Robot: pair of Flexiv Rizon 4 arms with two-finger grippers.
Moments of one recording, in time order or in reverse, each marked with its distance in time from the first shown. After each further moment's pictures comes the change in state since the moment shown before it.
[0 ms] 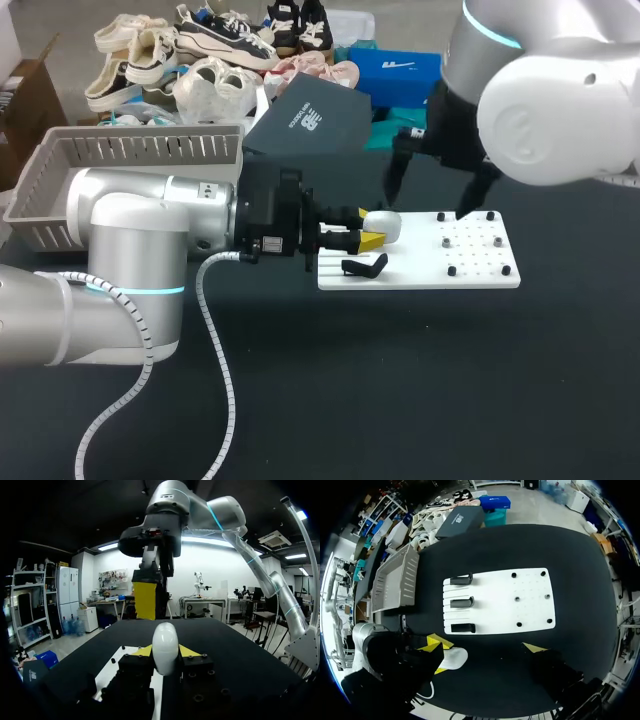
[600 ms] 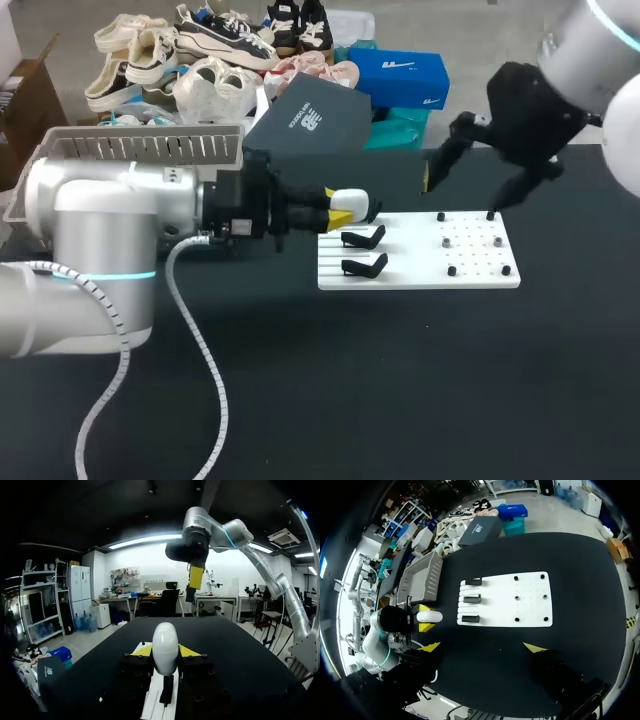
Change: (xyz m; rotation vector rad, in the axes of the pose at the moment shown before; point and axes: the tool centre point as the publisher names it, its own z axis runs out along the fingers) left arm -0.015 0.027 -0.055 -0.114 0.038 -0.012; right arm 0.025 -0.037 -0.051 -0.222 -0.066 -0.064
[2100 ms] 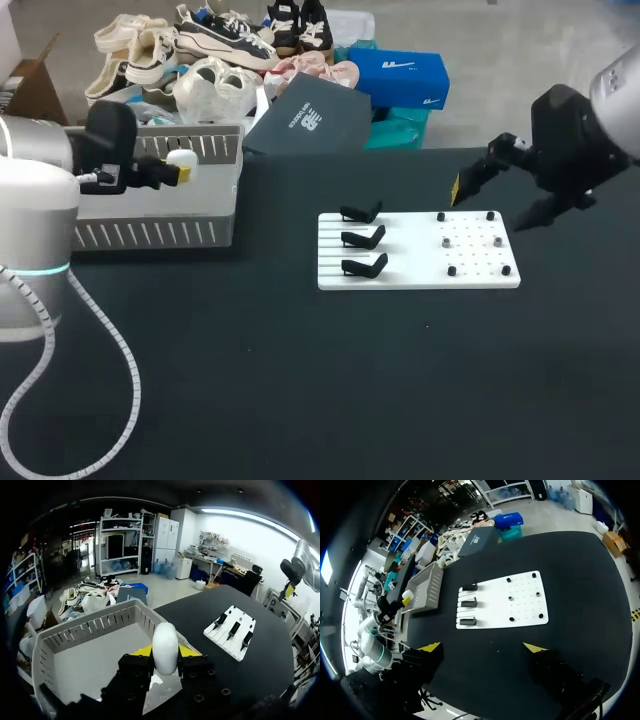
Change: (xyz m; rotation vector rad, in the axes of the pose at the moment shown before) left arm 0.067 0.134 -0.209 -0.646 0.353 -0.426; right arm 0.016 -0.020 -0.005 -0.056 -0.116 0.040
